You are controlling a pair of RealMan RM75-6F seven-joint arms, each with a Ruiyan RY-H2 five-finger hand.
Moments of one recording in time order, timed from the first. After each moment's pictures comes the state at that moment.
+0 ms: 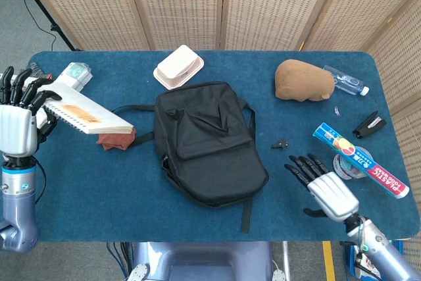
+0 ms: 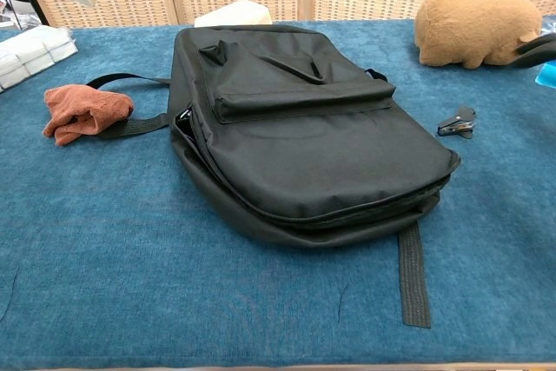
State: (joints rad) left arm -0.44 -1.34 -0.32 -1.36 1.47 1.62 -0.02; right arm 0.34 -1.01 0.03 -1.78 -1.76 1.11 -0.05
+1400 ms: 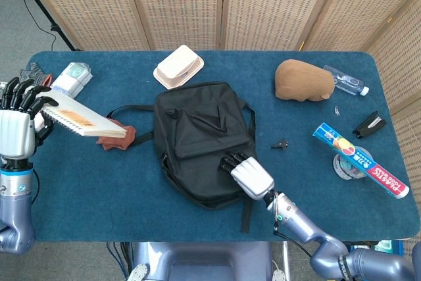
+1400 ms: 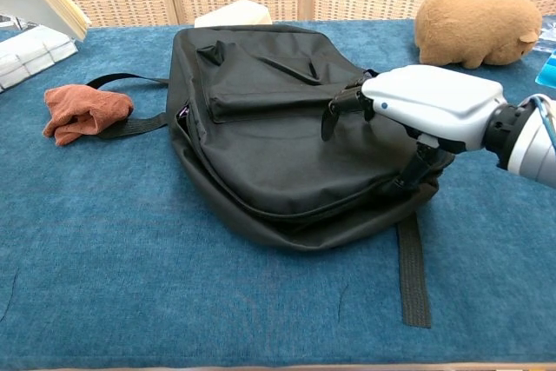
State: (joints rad) left arm -0.42 -1.39 -0.28 -1.22 1.47 1.61 -0.11; right arm 0.62 -1.53 0.13 -1.56 -1.56 0.98 -0.25
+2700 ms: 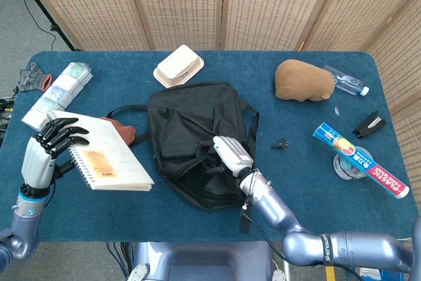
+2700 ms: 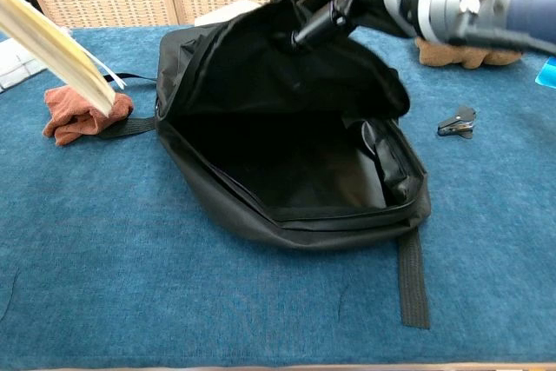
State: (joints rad) left arm -0.43 -1.61 -0.14 -0.82 1.75 1.93 -0.60; right arm 0.88 -1.45 0.44 -1.96 -0.62 0.94 -0.28
